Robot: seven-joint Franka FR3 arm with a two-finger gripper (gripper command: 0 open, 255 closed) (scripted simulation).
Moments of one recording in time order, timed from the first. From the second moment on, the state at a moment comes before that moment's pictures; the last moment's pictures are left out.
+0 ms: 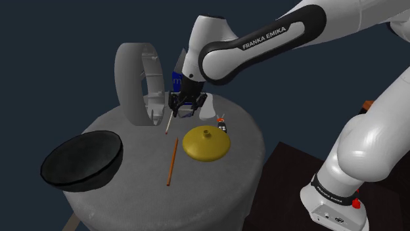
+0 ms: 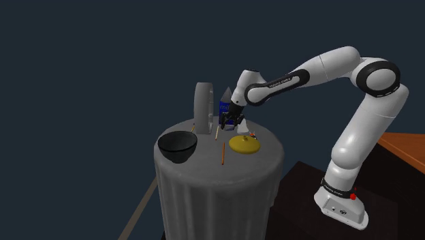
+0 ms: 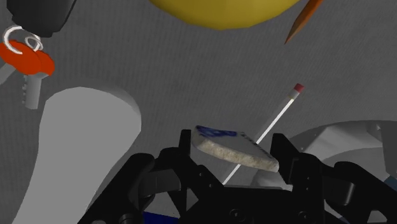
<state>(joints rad) -0.03 -0.16 0.38 -2.22 0.18 2.38 0.62</state>
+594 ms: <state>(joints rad) -0.03 -0.20 0.37 -2.12 0.18 2.25 0.63</state>
